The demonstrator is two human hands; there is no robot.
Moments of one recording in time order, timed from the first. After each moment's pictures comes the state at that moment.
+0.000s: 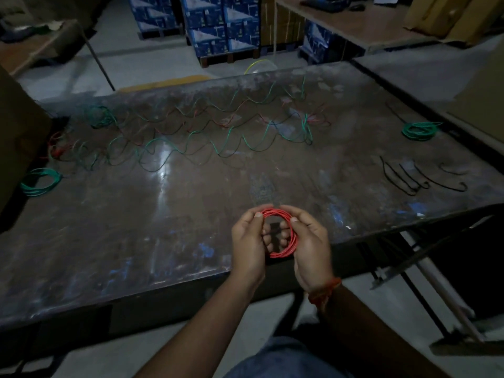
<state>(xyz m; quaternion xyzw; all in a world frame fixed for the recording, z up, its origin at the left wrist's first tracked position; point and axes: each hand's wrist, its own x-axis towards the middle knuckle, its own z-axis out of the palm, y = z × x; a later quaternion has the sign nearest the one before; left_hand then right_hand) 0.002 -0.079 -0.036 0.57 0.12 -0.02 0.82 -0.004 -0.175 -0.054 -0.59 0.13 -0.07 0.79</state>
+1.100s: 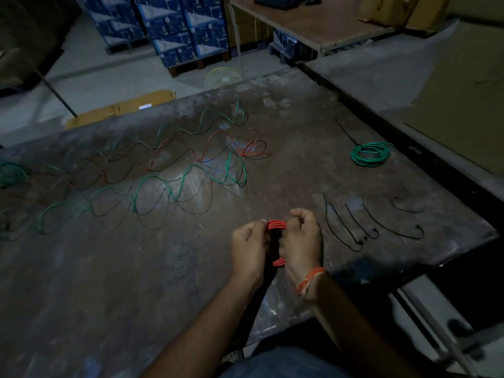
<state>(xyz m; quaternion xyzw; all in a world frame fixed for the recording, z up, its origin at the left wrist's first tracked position) 0.167 -0.283 -0.066 0.63 0.13 -0.02 0.77 0.169 -0.364 -0.082 -0.67 0.28 -0.10 0.68</state>
